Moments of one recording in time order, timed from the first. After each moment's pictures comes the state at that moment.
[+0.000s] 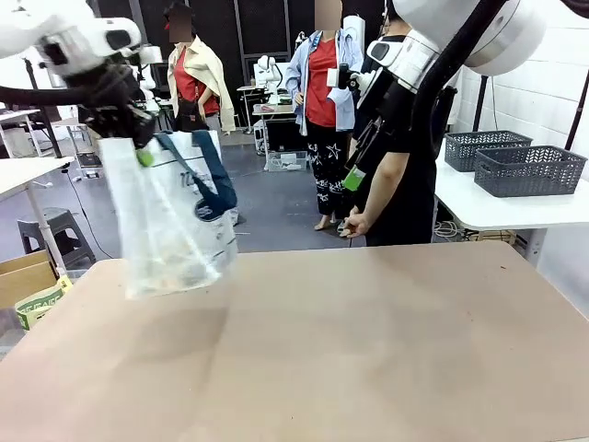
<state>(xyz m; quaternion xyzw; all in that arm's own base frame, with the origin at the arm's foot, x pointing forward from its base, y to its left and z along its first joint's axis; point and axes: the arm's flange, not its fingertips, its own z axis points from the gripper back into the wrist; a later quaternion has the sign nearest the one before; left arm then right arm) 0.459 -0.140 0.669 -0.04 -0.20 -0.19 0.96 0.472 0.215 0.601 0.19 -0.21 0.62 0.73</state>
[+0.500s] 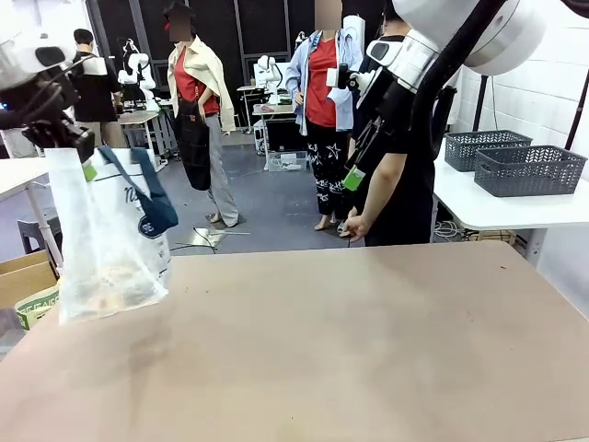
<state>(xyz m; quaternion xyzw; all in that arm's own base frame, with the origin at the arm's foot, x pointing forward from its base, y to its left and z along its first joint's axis) 0.428 -0.060 0.651 0.01 -0.21 -0.22 0.95 0.472 0.215 0.601 0.19 -0.21 0.62 0.73</state>
